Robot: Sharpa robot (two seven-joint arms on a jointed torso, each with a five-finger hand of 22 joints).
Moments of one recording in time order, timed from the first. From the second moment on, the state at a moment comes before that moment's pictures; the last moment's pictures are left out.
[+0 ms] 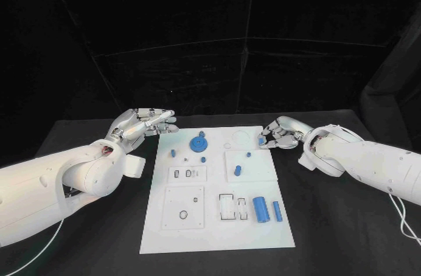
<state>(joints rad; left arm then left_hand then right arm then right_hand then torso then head) 1.20 -0.94 -0.02 1.54 -0.05 -0.24 0.44 1.32 0.07 0.13 0.01 0.05 0.95 0.23 0.12 0.07 1.03 0.18 0.10 0.07 1.08 0.13 0.15 0.18 0.18 0.89 0.25 0.20 0.07 1.18 -0.79 -0.01 1.17 -1.10 -0.22 0.18 1.44 0.05 0.09 -0.01 0.14 1.03 0.14 0.12 0.07 1.43 0.06 1.41 1.32 1.46 -0.01 1.53 1.31 0.05 1.46 0.10 1.46 1.31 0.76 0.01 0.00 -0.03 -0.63</state>
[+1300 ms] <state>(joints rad) 1.20 -0.94 -0.02 1.53 -0.05 -0.24 0.44 1.32 0.07 0.13 0.01 0.05 0.95 0.23 0.12 0.07 1.03 0.18 0.10 0.07 1.08 0.13 0.15 0.18 0.18 0.89 0.25 0.19 0.07 1.19 -0.76 -0.01 1.49 -1.17 -0.37 0.04 1.37 0.05 0.17 -0.02 0.20 1.05 0.14 0.12 0.07 1.44 0.05 1.41 1.31 1.47 -0.02 1.54 1.31 0.05 1.47 0.08 1.49 1.31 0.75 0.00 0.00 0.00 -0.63</state>
